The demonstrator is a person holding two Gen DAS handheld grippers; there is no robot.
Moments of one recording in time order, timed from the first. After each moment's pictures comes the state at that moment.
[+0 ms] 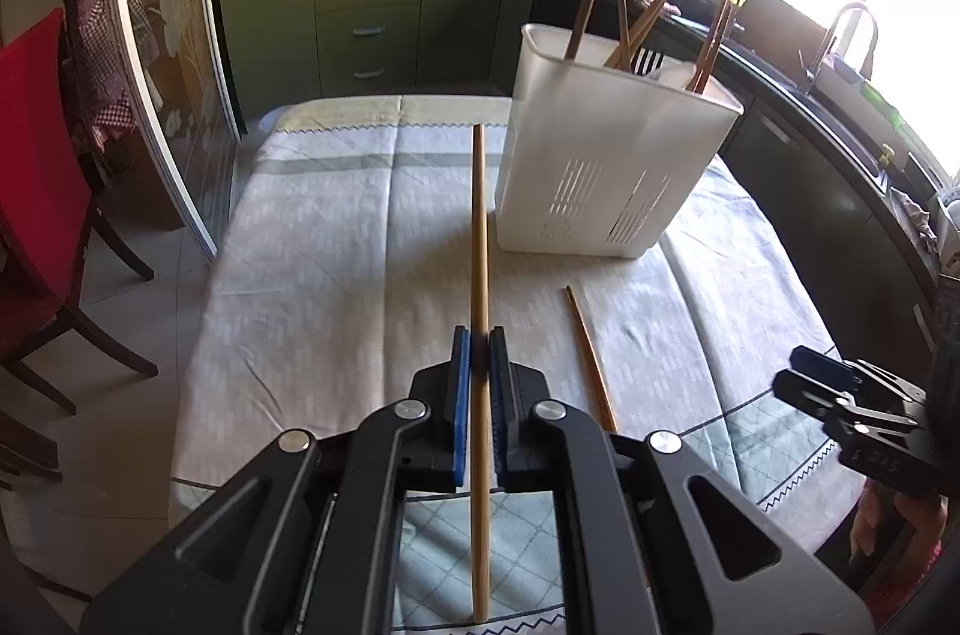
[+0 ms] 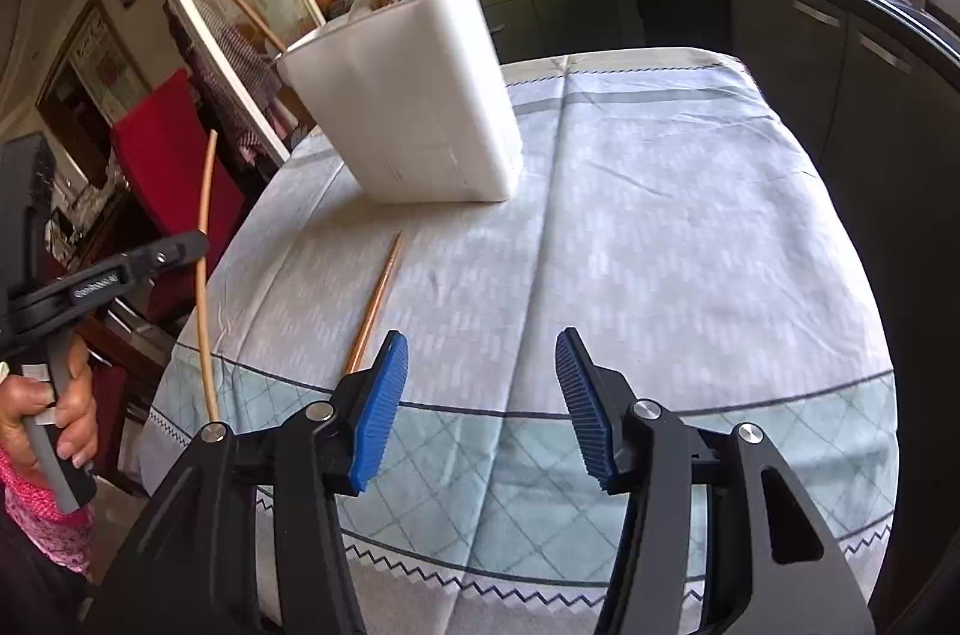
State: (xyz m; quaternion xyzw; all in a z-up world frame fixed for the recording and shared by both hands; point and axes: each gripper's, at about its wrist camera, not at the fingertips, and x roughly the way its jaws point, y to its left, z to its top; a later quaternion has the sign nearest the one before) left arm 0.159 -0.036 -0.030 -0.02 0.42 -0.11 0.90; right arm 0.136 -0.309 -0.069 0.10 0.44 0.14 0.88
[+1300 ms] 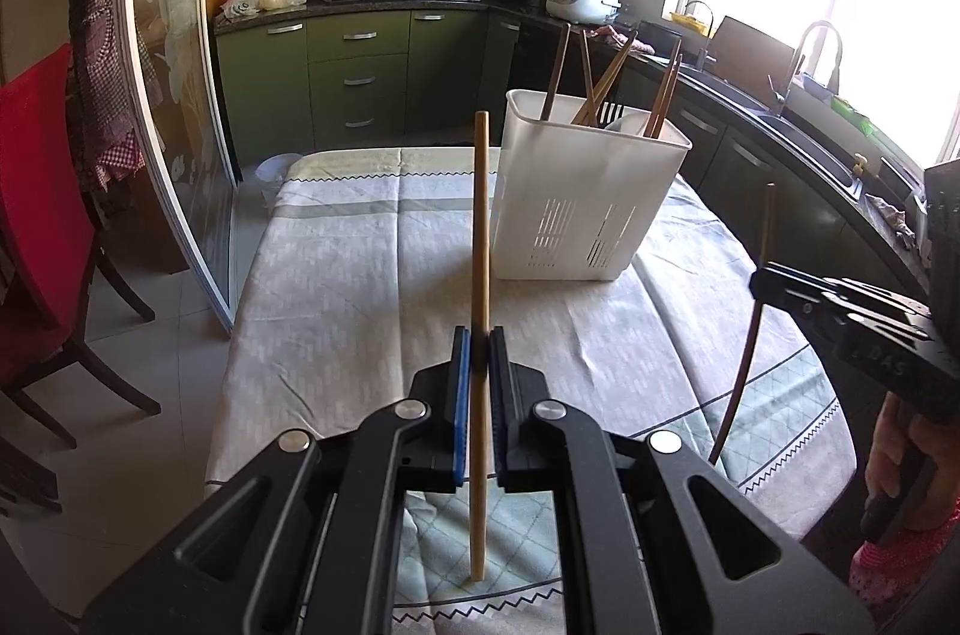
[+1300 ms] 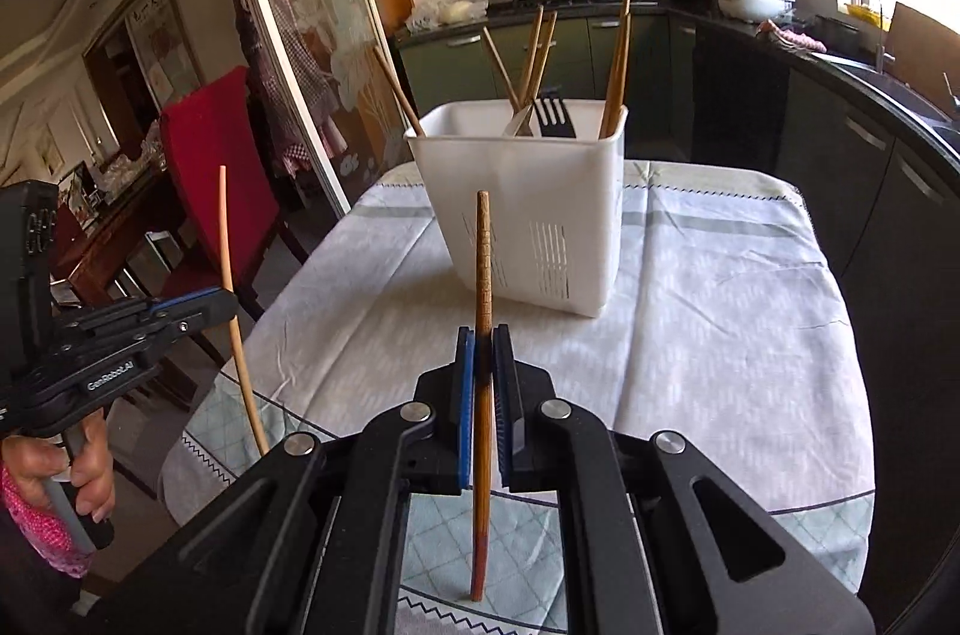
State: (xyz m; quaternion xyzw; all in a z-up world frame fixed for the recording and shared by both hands) left arm 0.125 -0.022 -0.006 -0.01 0.37 -0.13 0.92; right arm 0.132 -0.262 -0.001 0.05 0.35 0.17 0.92
